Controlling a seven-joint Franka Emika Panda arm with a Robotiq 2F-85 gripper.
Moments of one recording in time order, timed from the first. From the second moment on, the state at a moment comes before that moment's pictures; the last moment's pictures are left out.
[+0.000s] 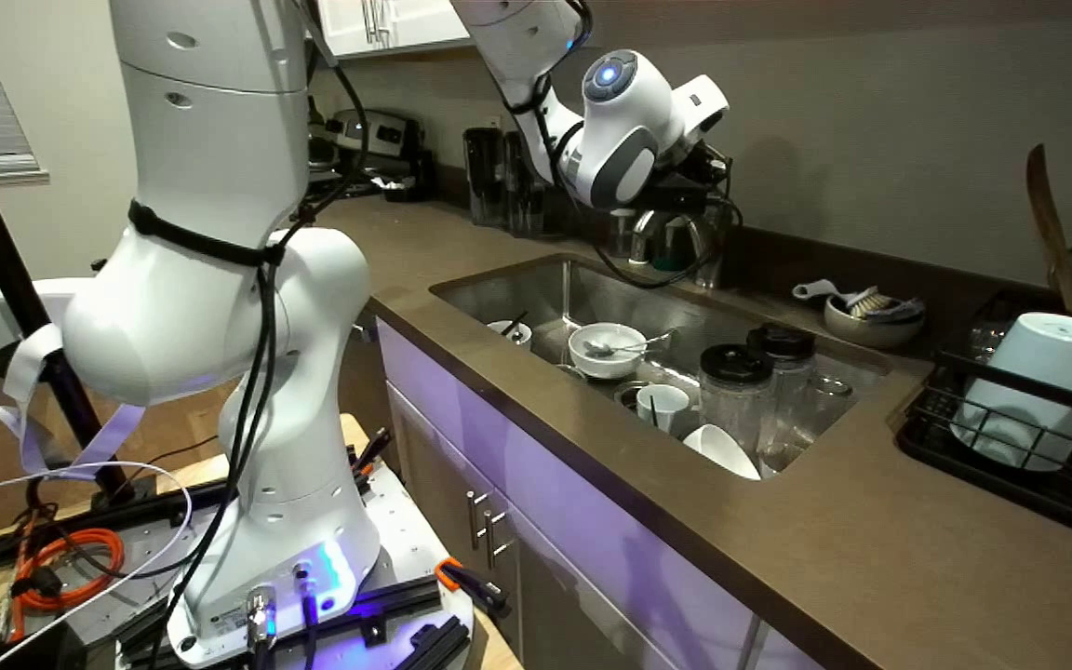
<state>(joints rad) 2.01 -0.26 -1.94 -2.28 -0.01 3.45 -0.34</state>
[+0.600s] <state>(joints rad) 1.95 -0.29 -1.89 -2.26 -0.01 3.45 -0.34</state>
